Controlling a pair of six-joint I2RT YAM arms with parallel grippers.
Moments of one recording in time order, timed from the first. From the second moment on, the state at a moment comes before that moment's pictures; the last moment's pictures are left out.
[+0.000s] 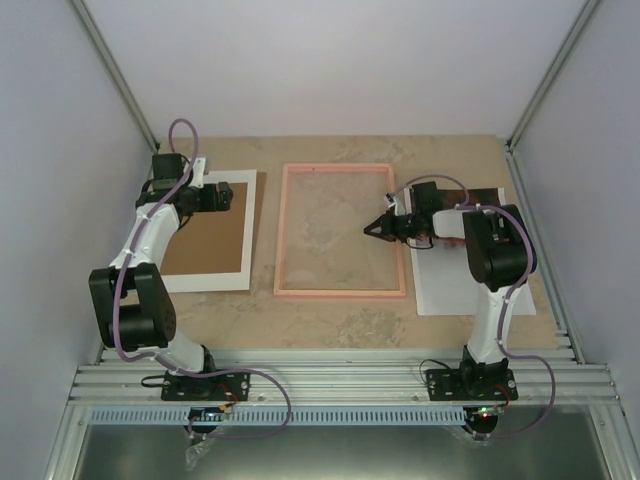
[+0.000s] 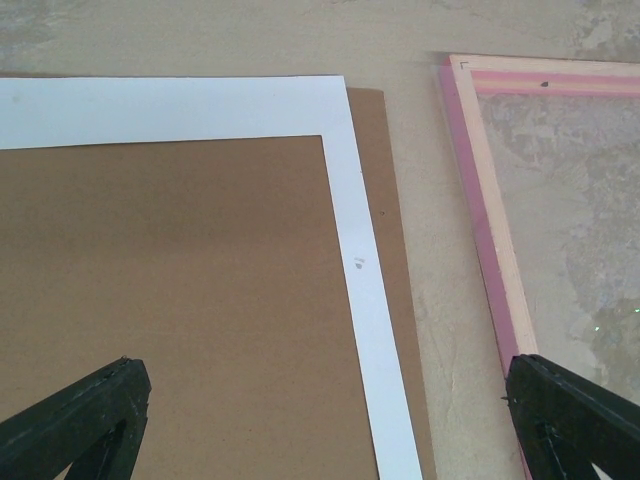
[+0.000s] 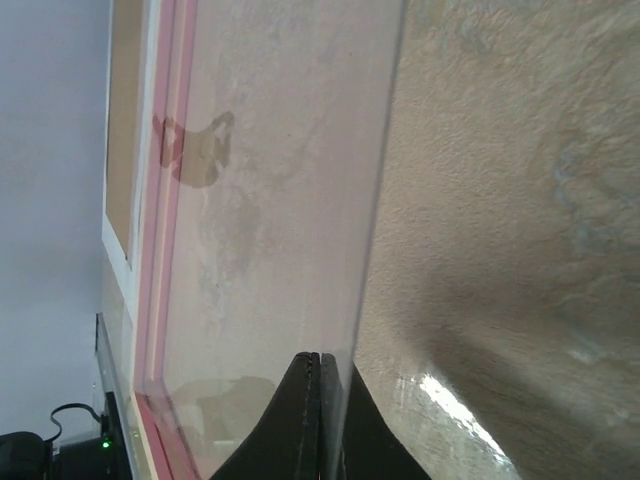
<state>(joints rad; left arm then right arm) 0.12 1.56 1.18 -0.43 0.29 0.05 0.22 2.05 1.11 -0.02 -0.88 0.40</state>
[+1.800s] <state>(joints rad) 0.11 1.56 1.18 -0.43 0.27 0.05 0.18 2.01 1.10 -0.15 -0.75 0.28</state>
